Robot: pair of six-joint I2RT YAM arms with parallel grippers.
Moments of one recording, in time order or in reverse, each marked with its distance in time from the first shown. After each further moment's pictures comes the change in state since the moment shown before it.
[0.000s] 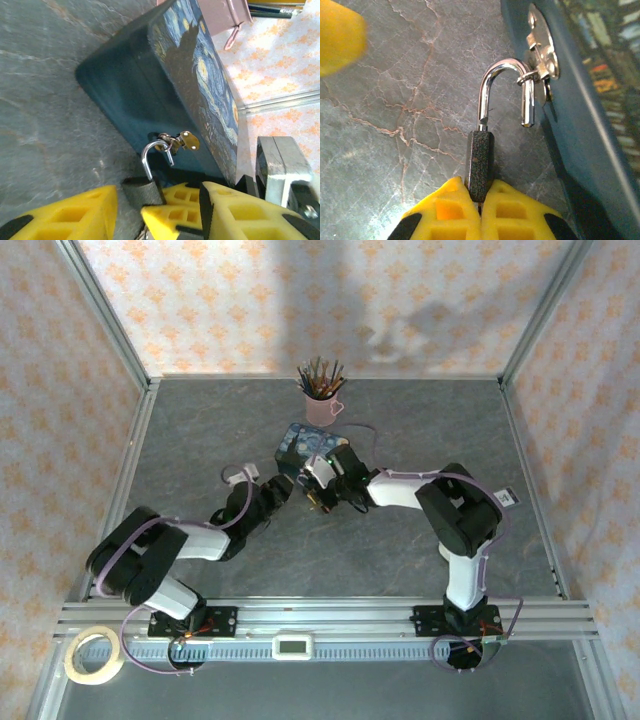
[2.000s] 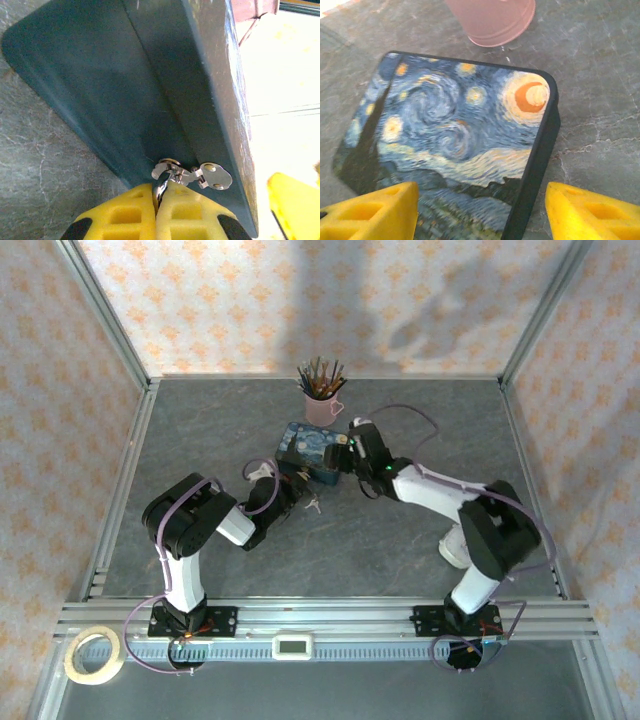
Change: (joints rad) left arm -0.035 0.341 0.140 0.249 -0.032 -0.119; right arm -0.072 -0.148 0.028 -0.002 0.404 0.760
